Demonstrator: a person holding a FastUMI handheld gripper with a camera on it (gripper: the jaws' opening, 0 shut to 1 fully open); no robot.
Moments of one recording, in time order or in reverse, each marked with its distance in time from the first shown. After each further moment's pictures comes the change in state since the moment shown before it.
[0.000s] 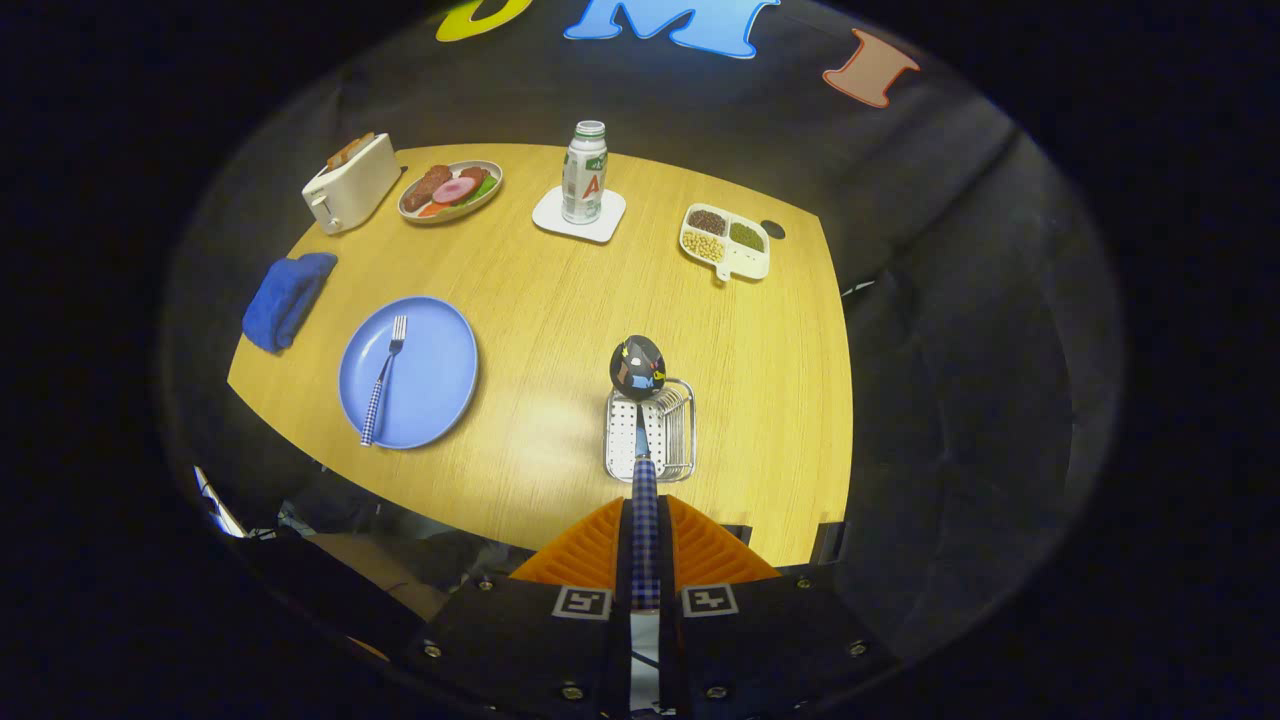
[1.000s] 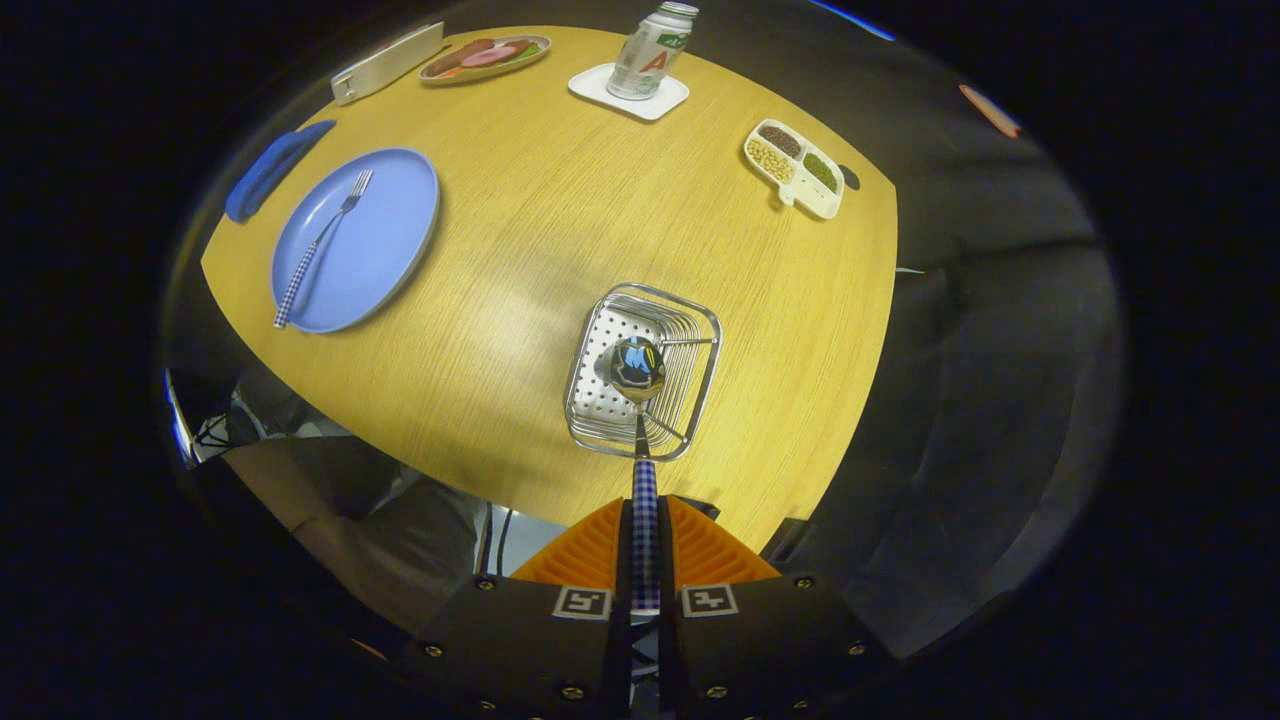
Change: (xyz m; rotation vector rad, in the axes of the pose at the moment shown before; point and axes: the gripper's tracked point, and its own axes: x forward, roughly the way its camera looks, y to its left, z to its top) arm 0.074 -0.016 -0.019 -0.296 0.320 -0.047
